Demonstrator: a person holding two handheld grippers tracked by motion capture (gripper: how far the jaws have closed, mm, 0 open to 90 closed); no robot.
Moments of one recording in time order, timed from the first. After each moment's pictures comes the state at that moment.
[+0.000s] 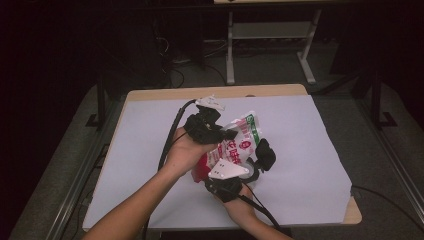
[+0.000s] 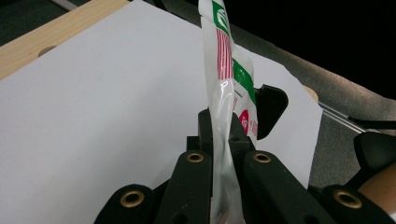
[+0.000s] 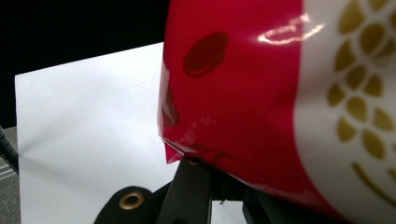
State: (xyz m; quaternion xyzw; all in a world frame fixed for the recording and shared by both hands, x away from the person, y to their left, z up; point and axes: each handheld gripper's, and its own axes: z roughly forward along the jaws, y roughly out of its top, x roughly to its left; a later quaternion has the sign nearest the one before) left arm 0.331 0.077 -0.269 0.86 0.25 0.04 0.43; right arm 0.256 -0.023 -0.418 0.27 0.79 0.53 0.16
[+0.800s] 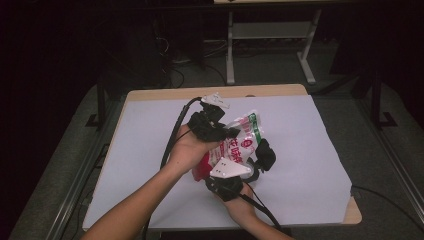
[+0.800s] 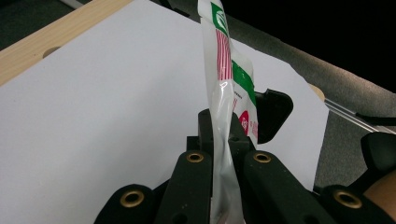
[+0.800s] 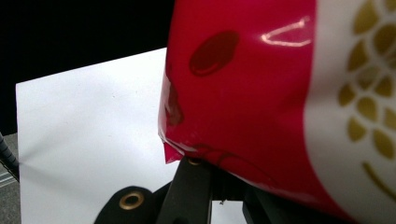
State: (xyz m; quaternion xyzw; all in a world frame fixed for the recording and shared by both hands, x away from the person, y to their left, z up) left arm 0.335 0.069 -0.265 0.87 0.26 0.04 0.42; right arm 0.257 -0.025 -0.415 0.27 0.78 0.54 0.16
